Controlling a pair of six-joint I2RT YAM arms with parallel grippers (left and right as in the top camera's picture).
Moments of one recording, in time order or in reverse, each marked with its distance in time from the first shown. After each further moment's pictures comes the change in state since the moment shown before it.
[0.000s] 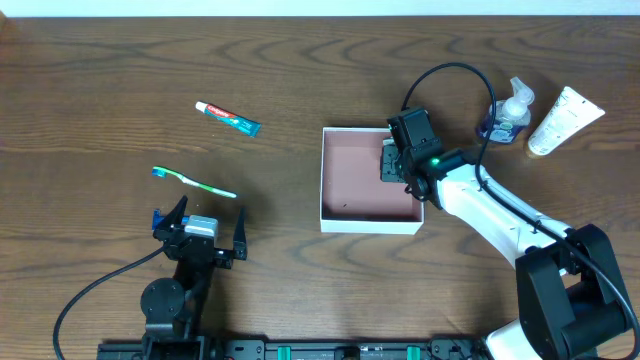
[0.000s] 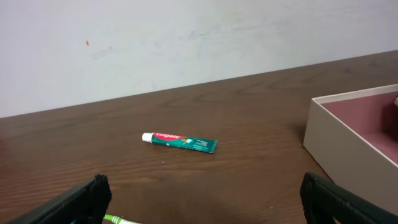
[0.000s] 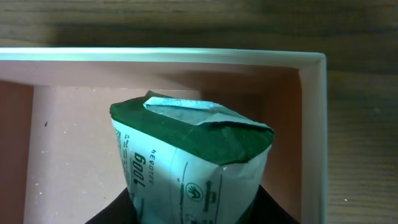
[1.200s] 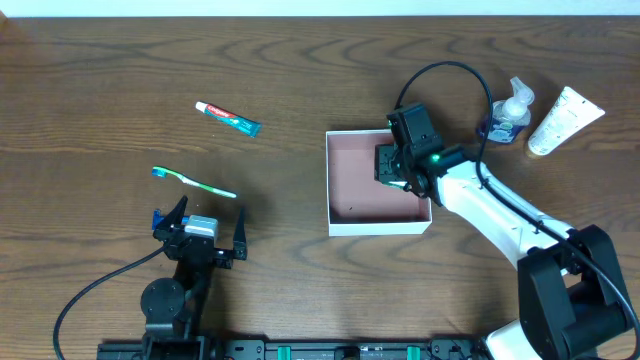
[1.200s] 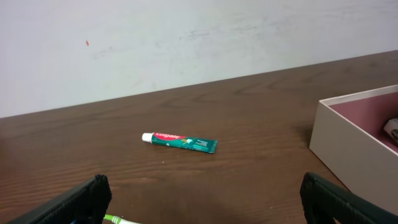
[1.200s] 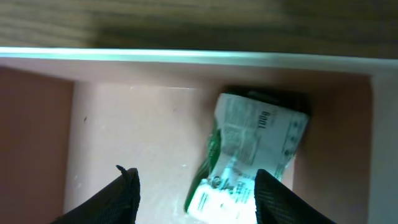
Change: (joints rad) left arm 0.000 0.000 0.000 0.000 0.000 0.000; right arm 0.000 -0.001 0.045 -0.056 -0.103 -0.066
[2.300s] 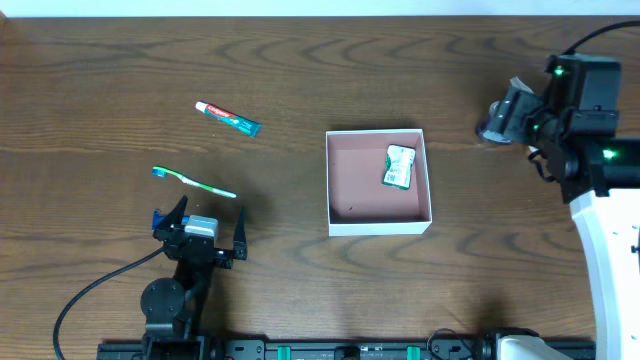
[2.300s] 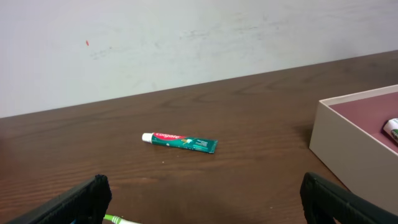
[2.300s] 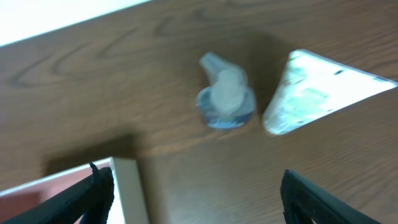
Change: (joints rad) left arm 0.000 0.000 0.000 0.000 0.000 0.000; right arm -0.453 -0.361 0.307 -0.416 0.102 -0.097
